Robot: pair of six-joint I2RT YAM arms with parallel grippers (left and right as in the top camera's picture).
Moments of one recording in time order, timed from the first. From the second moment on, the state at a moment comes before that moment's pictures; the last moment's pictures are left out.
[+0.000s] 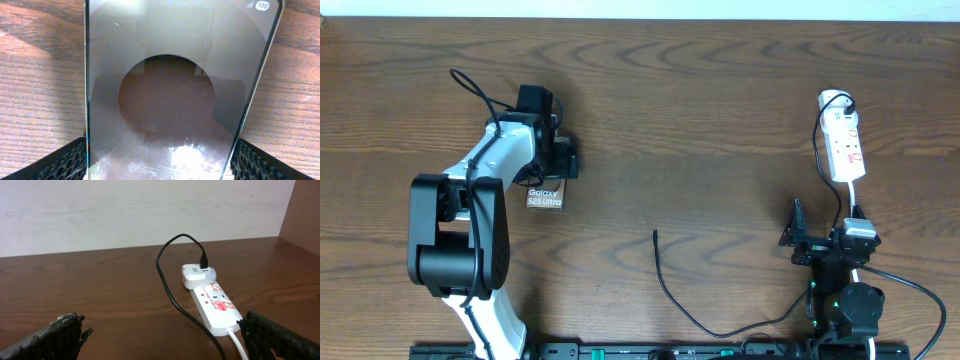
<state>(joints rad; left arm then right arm) -0.08 1.95 1.23 -0.71 -0.01 -0.15 0.00 0.01 0.01 -0.06 0.09 0.07</state>
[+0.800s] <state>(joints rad) -0.08 1.95 1.23 -0.71 -0.01 -0.15 0.00 0.01 0.01 -0.06 0.09 0.07</state>
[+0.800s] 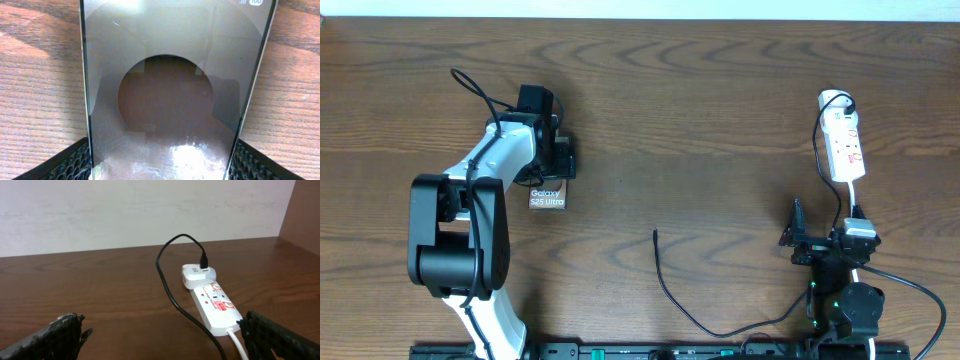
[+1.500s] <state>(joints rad) -0.08 1.95 1.23 -0.71 -0.01 -0.15 0.00 0.01 0.01 -0.06 0.09 0.07</state>
